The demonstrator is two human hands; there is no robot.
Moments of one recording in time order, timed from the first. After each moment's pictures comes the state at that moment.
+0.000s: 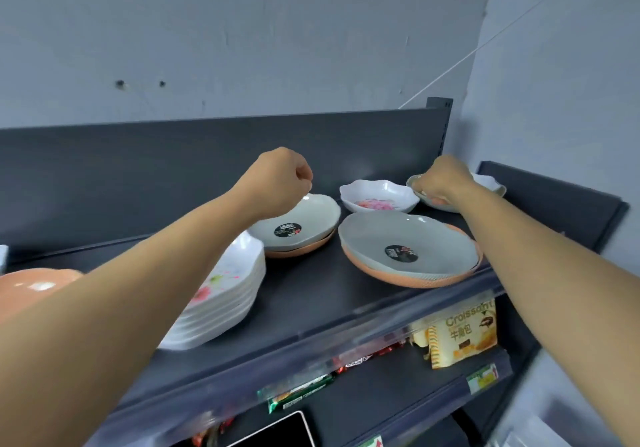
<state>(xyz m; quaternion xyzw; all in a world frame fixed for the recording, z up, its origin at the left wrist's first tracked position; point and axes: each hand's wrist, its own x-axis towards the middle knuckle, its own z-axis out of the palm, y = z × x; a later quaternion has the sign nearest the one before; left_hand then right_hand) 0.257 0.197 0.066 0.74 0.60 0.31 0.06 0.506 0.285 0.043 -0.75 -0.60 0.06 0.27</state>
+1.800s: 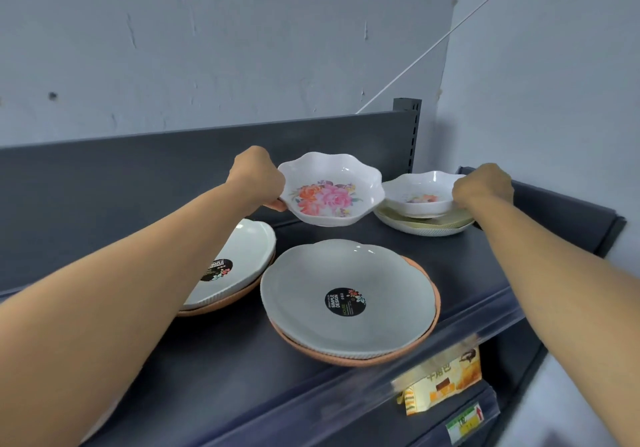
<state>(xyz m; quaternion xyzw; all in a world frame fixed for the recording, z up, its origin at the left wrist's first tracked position) 0.341 0.325 0.072 0.59 0.72 0.31 0.18 0.638 0.370 0.029 -0.82 -0.40 0.09 0.41</state>
